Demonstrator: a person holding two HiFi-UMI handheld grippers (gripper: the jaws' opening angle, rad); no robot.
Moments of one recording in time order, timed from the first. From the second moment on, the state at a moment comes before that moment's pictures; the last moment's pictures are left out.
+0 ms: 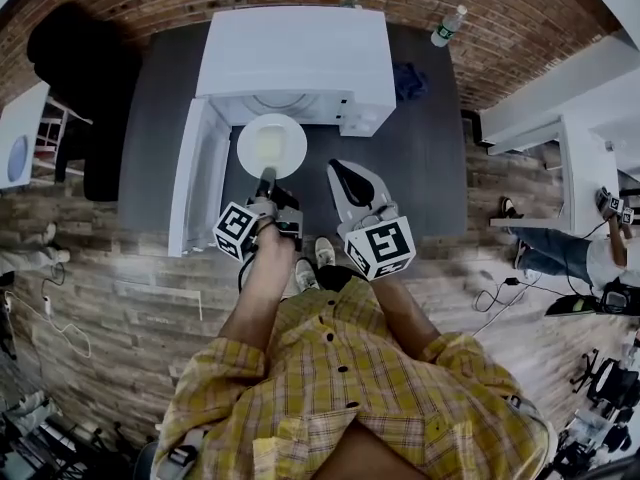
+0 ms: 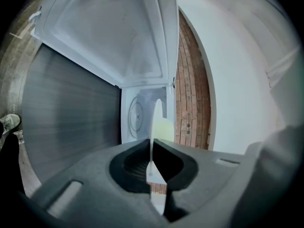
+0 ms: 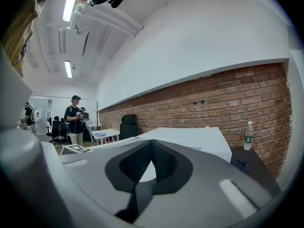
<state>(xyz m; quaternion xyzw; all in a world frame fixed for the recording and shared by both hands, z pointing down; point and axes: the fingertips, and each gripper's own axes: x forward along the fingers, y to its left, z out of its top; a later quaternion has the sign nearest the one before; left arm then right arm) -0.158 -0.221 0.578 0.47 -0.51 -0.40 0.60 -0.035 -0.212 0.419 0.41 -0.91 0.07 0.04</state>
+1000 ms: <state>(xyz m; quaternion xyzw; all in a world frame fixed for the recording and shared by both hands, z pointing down) -0.165 -0.336 0.679 0.45 -0.54 -0.37 0.61 -0.040 -0.264 0.441 0.39 -0.92 0.07 0.06</state>
